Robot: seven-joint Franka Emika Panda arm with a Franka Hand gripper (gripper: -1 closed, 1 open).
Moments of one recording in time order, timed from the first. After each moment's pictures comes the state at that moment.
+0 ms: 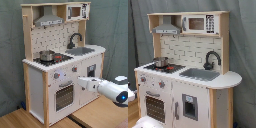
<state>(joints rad) -0.37 -1.45 1.52 -2.38 -0.19 2.56 -0.45</state>
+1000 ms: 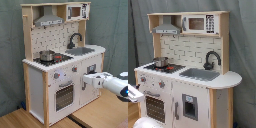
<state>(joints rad) -0.27 -1.47 1.50 -2.60 -0.19 2.65 -0.61</state>
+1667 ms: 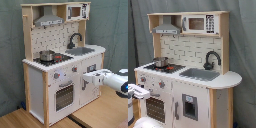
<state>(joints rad) -0.30 -1.47 1.46 -2.69 -0.19 2.81 -0.72</state>
